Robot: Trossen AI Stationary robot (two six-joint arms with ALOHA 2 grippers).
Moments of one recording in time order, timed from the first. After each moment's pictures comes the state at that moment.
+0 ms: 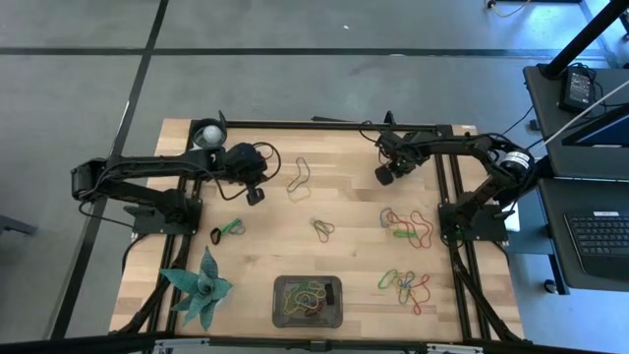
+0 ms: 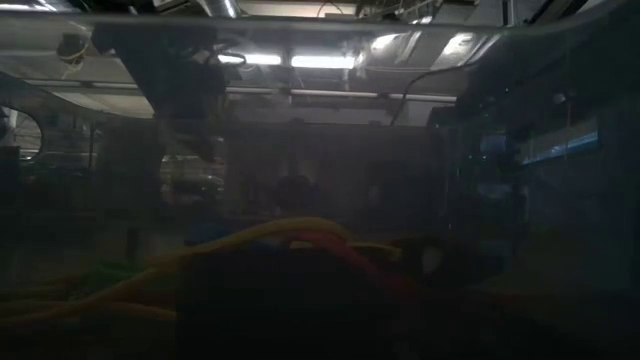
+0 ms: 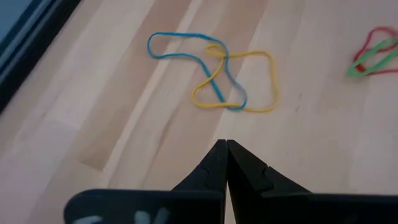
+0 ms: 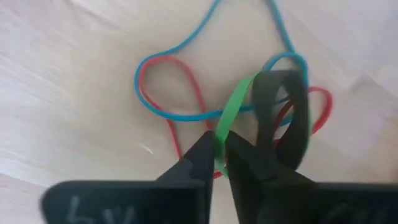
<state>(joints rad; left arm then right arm) 0.35 1.12 0.67 -0.45 -0.05 -0.05 -0.66 1.60 0.81 -0.70 0.19 0.37</state>
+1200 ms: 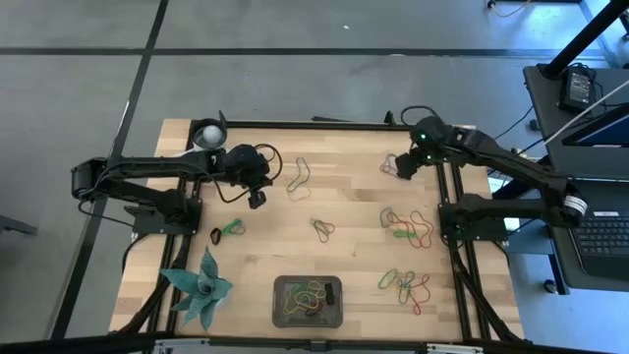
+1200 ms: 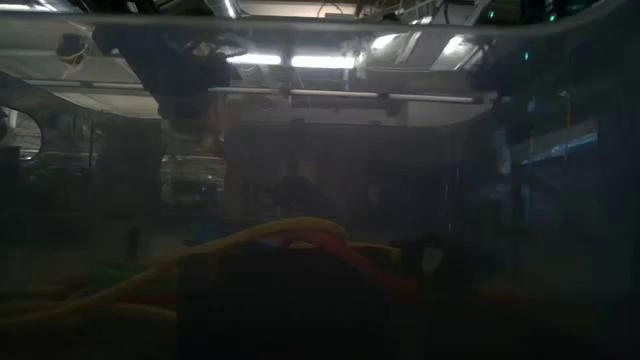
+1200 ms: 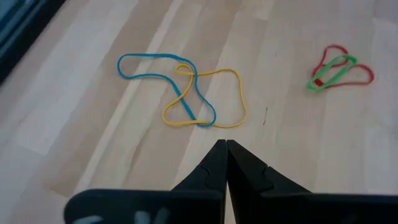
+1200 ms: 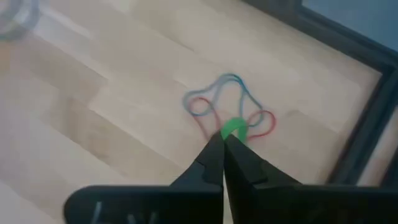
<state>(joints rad) 0.32 1.12 0.67 -0.39 0.02 -0.04 -0.60 1.00 0.90 -0.94 0.16 0.40</state>
